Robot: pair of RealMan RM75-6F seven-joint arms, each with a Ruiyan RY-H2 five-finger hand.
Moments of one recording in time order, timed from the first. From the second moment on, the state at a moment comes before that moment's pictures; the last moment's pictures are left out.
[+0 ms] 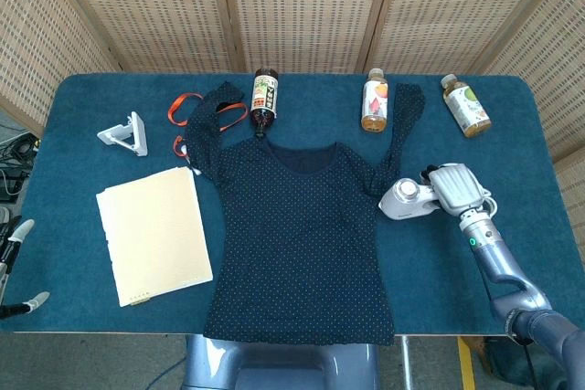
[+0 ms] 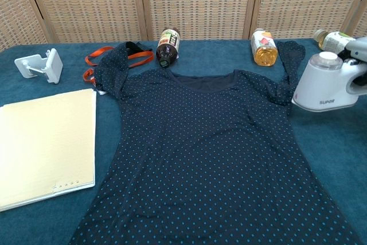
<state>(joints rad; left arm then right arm) -0.02 -0.93 0.02 -1.80 1.50 1.45 0.09 0.63 -1.55 0.09 -0.76 -1.50 1.03 0.18</state>
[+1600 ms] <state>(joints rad) -0.06 -0.94 0.00 -1.77 1.42 1.37 0.05 0.91 -1.87 0.01 -0.91 -1.75 1.06 -0.09</state>
